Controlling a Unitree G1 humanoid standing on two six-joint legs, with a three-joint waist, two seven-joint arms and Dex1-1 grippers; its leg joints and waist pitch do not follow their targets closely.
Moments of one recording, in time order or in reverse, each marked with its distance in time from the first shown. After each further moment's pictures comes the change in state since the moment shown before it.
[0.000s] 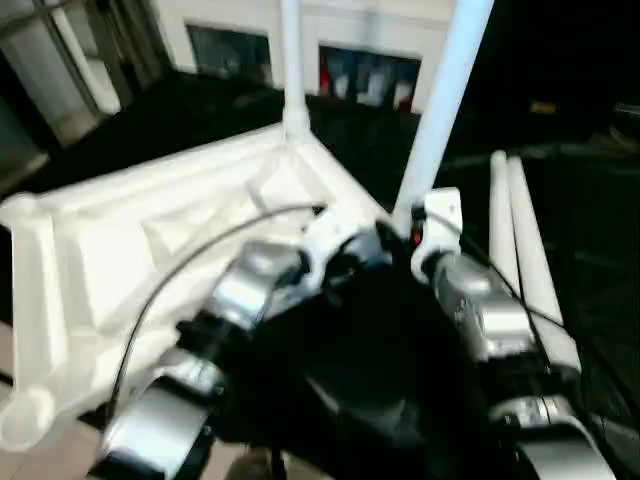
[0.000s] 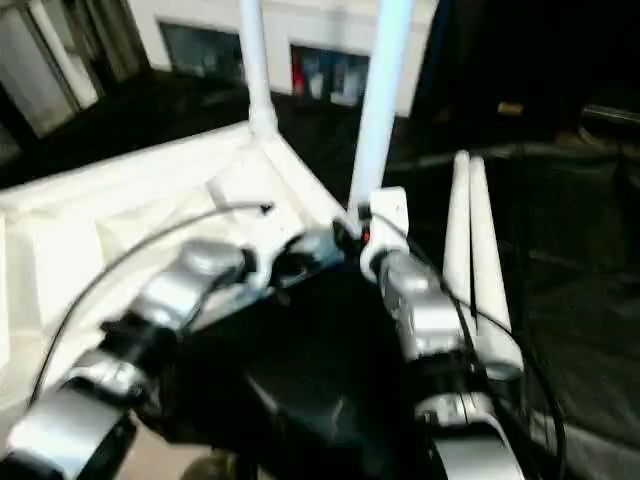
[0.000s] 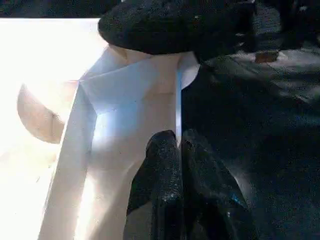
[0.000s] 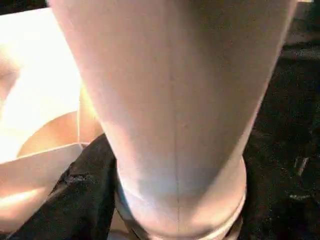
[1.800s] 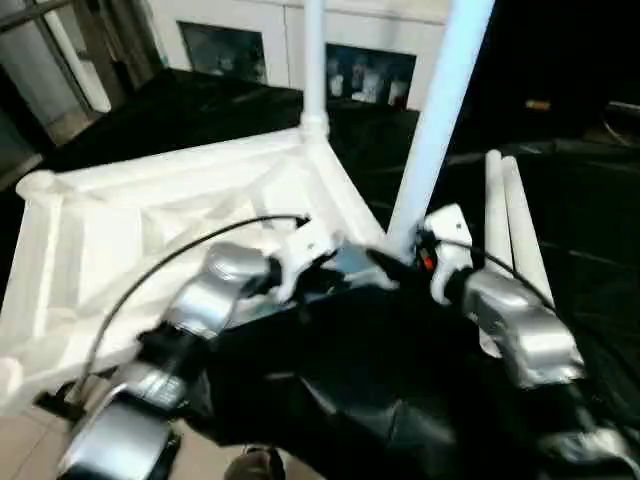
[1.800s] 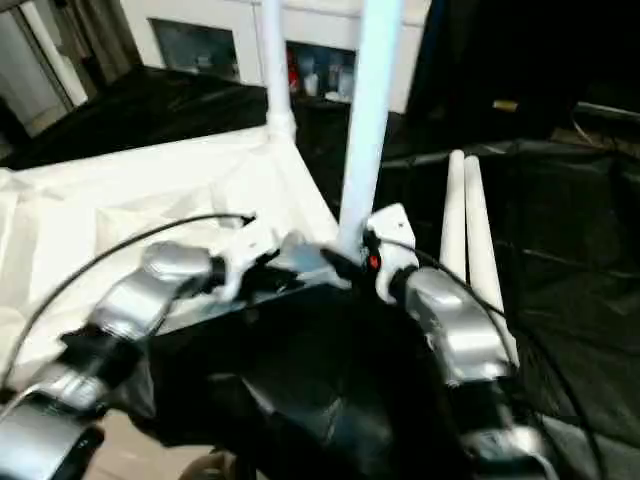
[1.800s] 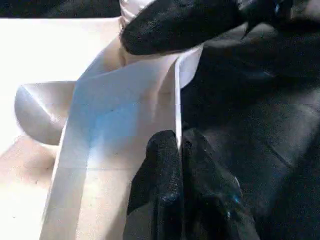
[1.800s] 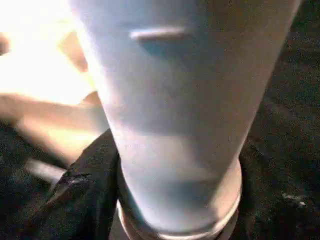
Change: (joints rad) left arm 0.031 0.092 -0.015 -0.029 -0.029 -0.061 -0.155; right arm 0.092 -0.108 0.067 -0.159 0.015 0.066 0.220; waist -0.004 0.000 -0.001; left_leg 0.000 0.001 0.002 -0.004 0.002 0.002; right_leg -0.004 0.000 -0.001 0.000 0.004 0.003
